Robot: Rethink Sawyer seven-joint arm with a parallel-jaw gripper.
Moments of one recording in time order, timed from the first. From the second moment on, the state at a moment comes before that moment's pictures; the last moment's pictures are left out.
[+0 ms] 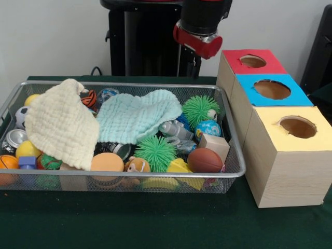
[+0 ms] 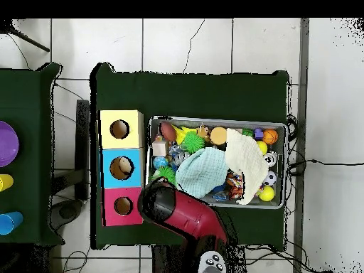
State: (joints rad) arm 0.02 -0.67 -0.26 1.99 0.33 0.39 2.13
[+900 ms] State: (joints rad) arm 0.03 -0.58 -0.26 1.91 0.29 0.39 2.13
